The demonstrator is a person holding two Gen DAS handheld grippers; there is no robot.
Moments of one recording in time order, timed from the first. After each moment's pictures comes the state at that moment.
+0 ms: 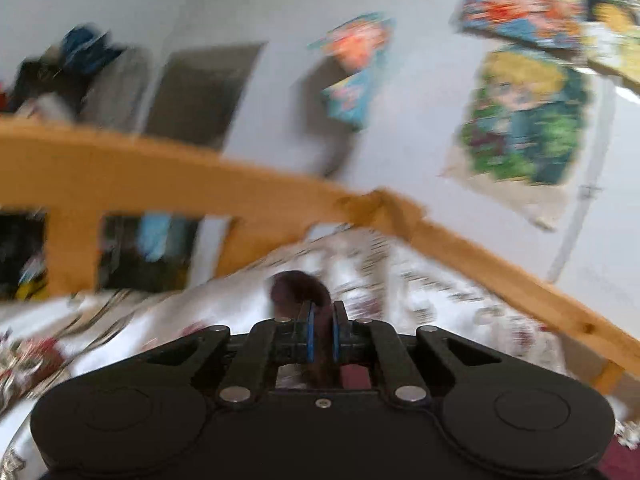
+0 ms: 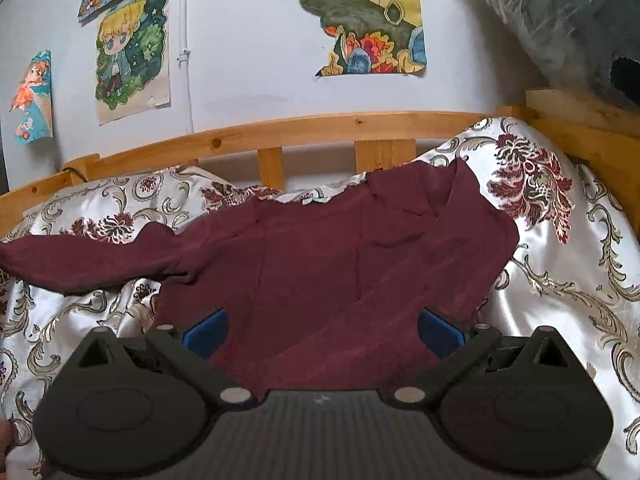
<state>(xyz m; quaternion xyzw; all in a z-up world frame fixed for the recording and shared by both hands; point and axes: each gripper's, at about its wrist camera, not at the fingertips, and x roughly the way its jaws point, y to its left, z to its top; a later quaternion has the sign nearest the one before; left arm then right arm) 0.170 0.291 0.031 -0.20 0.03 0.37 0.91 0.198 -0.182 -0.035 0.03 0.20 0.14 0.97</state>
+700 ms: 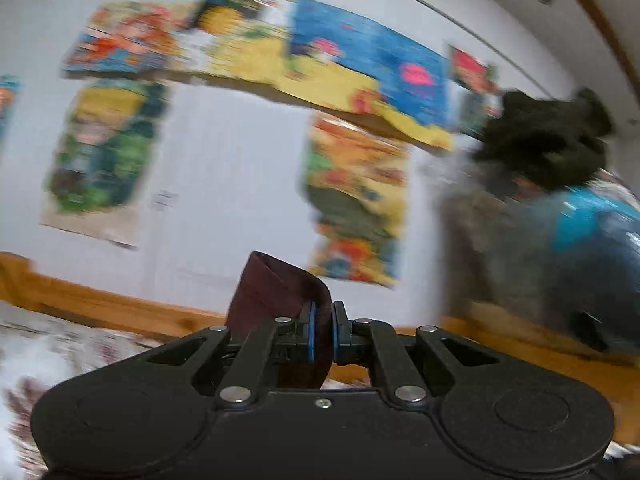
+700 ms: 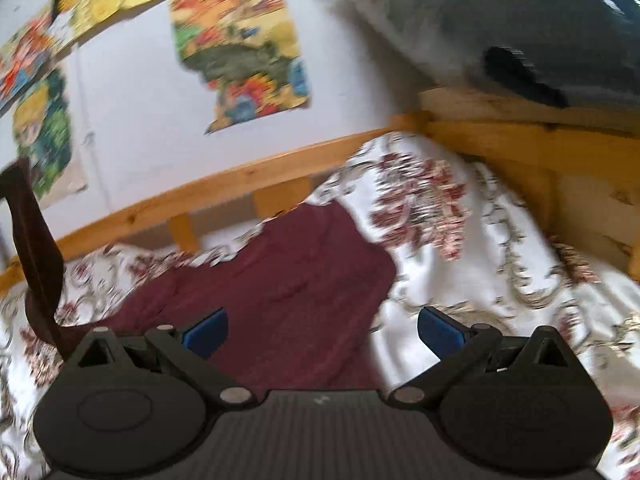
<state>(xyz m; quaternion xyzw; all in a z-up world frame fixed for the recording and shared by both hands) 0.229 0.007 0.094 -0.06 -0.03 -0.08 0.99 0.211 -0.292 0.005 0.13 0.19 0.04 0.97</state>
